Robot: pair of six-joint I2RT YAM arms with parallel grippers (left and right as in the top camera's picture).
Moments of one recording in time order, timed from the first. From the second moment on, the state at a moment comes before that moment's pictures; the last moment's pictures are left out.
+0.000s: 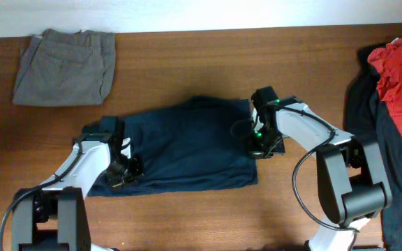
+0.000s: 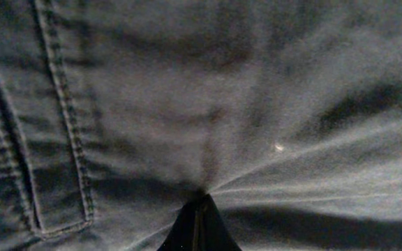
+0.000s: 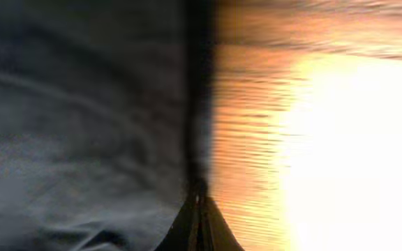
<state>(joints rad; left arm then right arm) -0.04 1.66 0.86 -0.83 0.18 -0.29 0.25 1.91 1.20 -0.92 -0.20 0.26</state>
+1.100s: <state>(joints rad) 0.33 1.51 1.21 -1.01 0.17 -0.21 0.14 1.89 1.33 -1.07 0.03 0.26</state>
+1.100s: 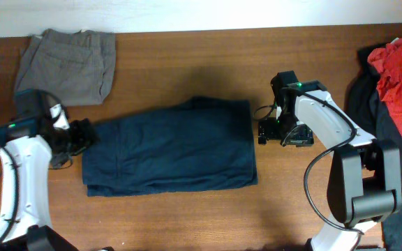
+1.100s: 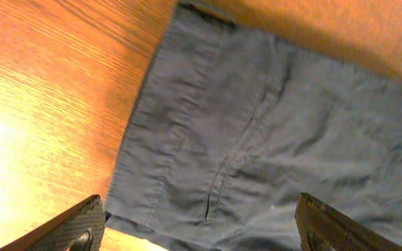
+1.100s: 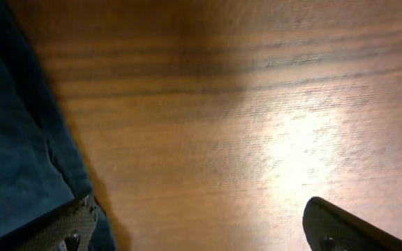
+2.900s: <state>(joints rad) 0.52 1.94 1.06 -0.76 0.65 0.12 -0.15 1.89 1.35 -1.10 0.00 0.22</state>
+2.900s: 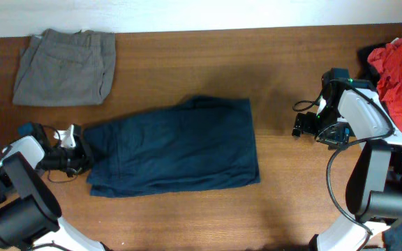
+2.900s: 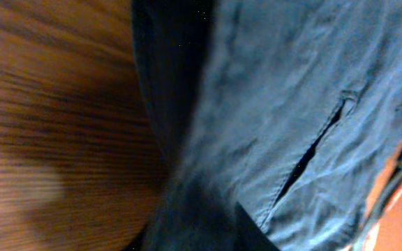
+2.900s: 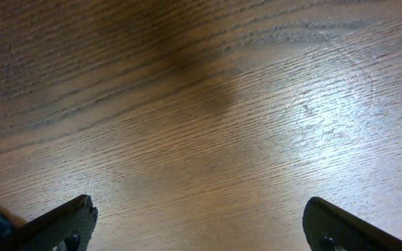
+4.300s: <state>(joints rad) 0.46 1.97 1.79 -1.34 0.18 -0.05 -0.15 1.89 1.35 -1.10 0.00 0.22</state>
